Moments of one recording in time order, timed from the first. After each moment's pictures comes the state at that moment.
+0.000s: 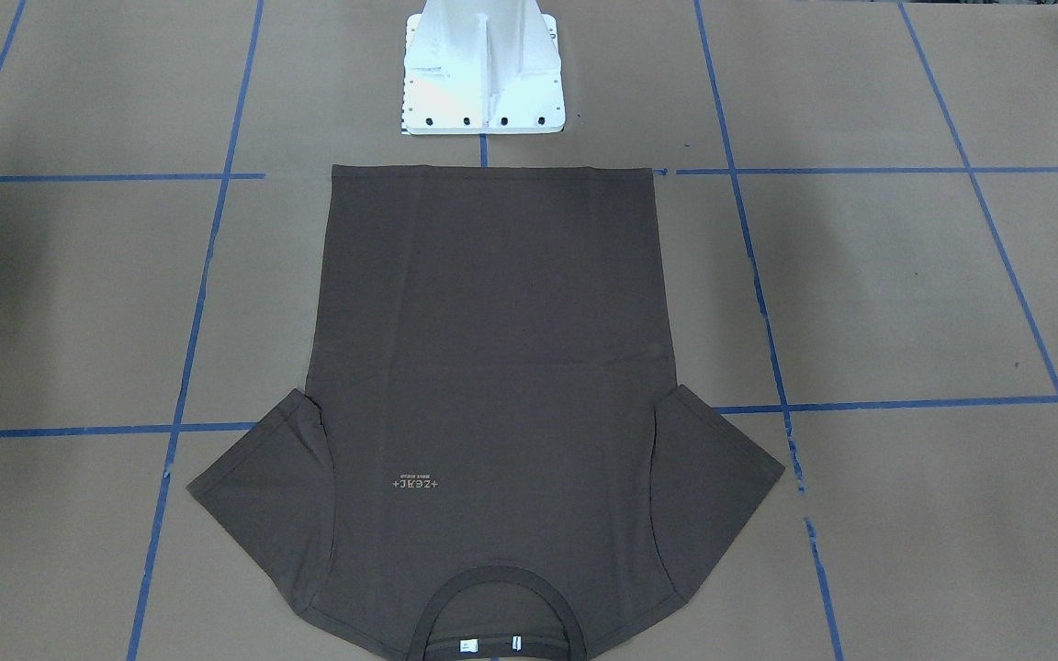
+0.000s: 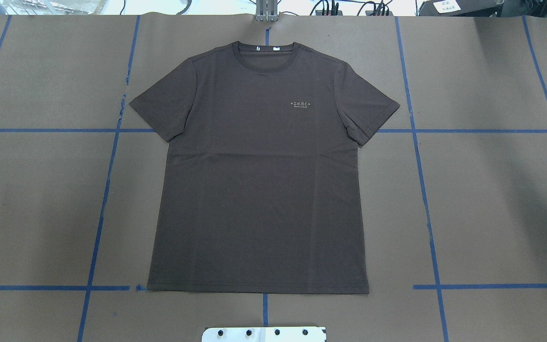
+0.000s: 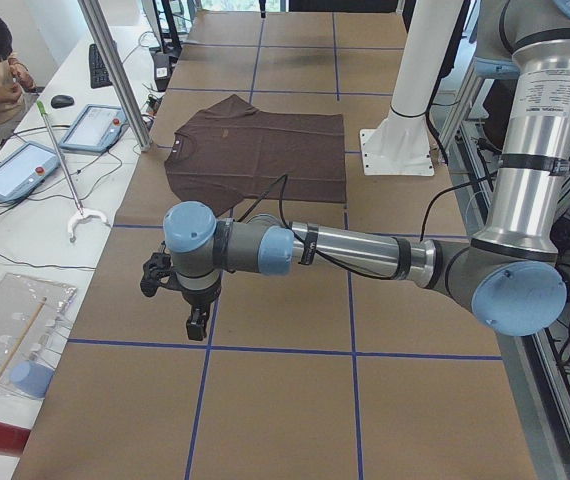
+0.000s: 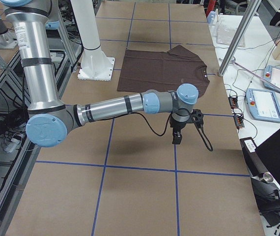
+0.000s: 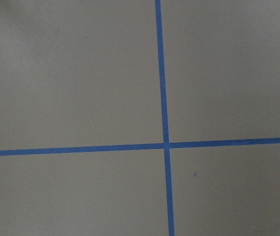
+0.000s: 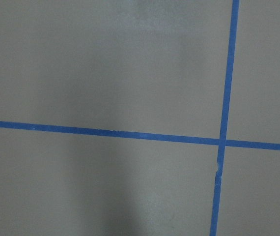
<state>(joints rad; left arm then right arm) -1.61 -1.69 -1.62 -1.53 -2.34 0.02 1.42 -1.44 1.67 -1.69 2.34 0.11</state>
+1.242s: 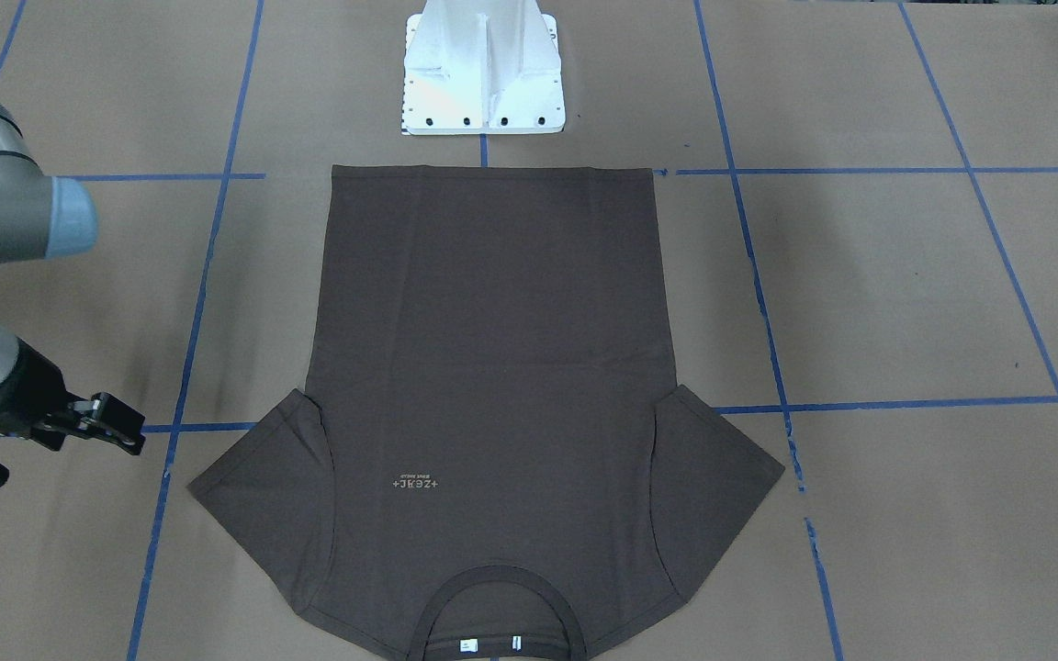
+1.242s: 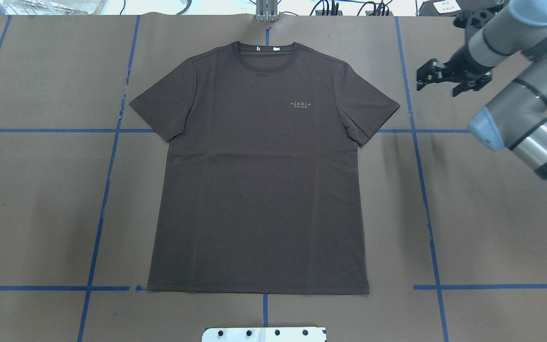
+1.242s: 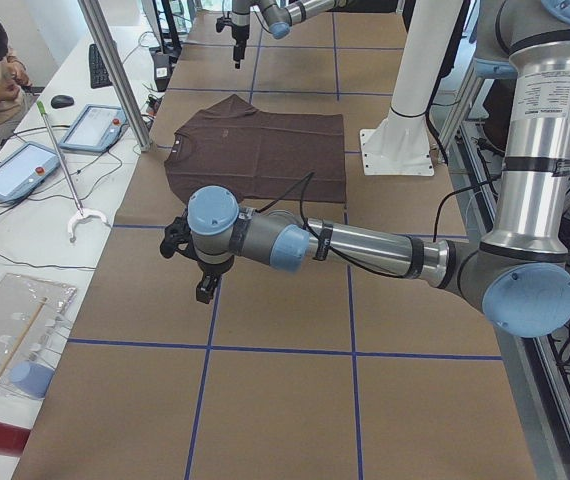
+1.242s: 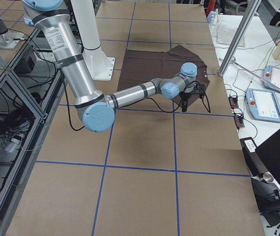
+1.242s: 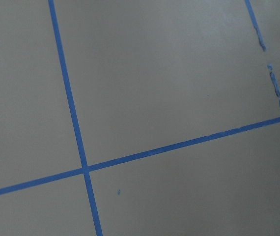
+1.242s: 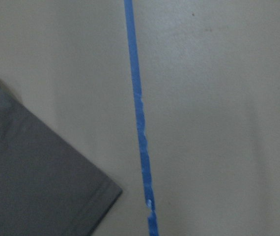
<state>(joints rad) -1.55 -1.61 -1.67 -1.78 -2.49 0.01 1.03 -1.10 1.35 -1.11 2.15 1.02</state>
